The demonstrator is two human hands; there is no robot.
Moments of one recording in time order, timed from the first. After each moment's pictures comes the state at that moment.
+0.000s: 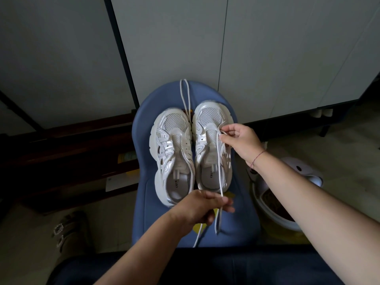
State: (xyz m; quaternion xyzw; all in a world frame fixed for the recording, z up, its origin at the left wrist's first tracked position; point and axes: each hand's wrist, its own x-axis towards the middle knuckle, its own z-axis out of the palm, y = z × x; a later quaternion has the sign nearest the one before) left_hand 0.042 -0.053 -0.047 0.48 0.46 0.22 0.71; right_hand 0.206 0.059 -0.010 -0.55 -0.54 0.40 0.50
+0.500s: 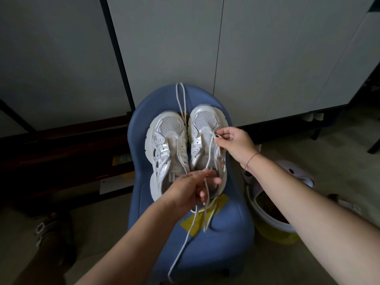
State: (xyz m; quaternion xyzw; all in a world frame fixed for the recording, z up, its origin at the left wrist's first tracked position) left_hand 0.044 -0.025 -0.025 0.31 0.42 0.36 0.78; right_hand 0.207 0.061 -0.010 -0.56 -0.54 0.40 0.49
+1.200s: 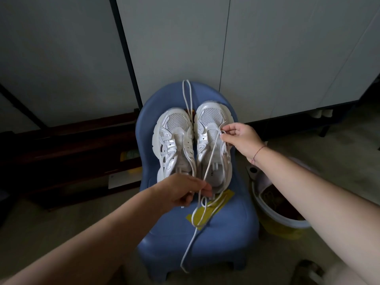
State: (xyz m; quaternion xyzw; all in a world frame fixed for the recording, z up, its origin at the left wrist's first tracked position) left_hand 0.010 -0.034 -0.009 0.46 0.55 0.19 0.67; right_hand 0.209 0.057 0.000 -0.58 -0.55 0.40 0.45
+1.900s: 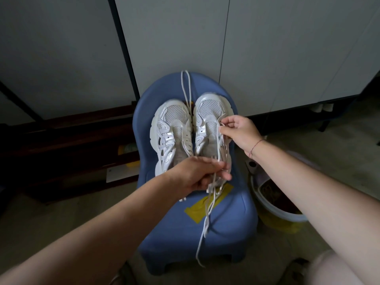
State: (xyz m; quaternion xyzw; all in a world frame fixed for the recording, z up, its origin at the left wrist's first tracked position) left_hand 0.042 -0.031 0.014 0.45 0.46 0.25 0.73; right_hand 0.203 0.061 -0.005 -0.57 -0.54 0.40 0.48
